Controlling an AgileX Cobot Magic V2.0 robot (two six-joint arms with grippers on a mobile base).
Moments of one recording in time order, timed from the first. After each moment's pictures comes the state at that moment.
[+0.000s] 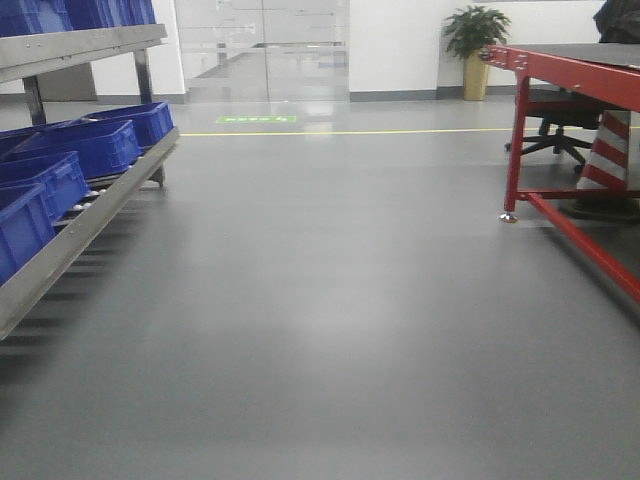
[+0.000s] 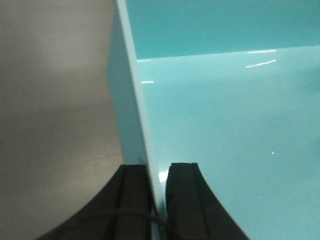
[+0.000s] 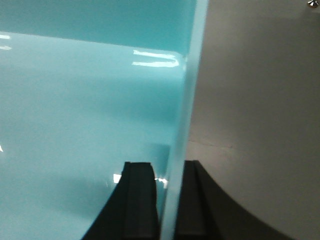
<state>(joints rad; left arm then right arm) -0.45 1.55 -1.97 -0.08 1.02 -0.11 0.25 1.54 -1.94 0.11 1.10 0.00</state>
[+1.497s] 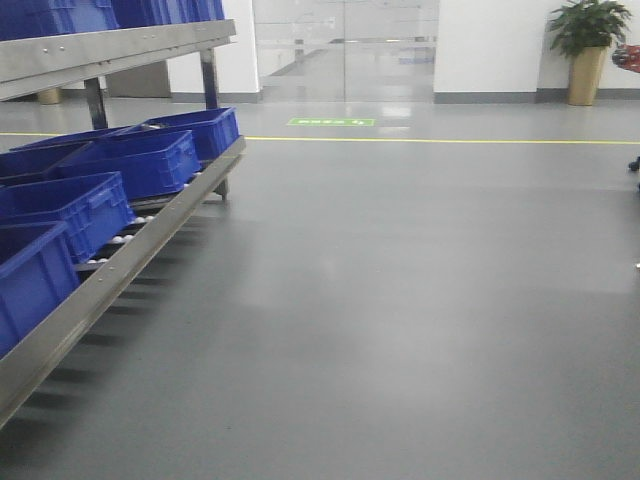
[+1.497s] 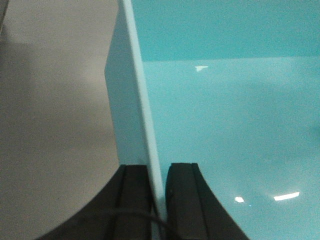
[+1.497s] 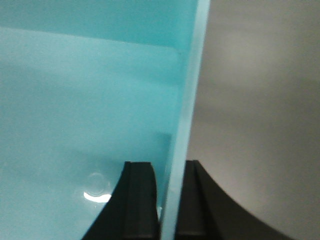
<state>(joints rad) -0.45 1.55 -1.97 -0.07 0.92 -0.10 0.25 1.57 -1.94 0.11 1.02 0.00</state>
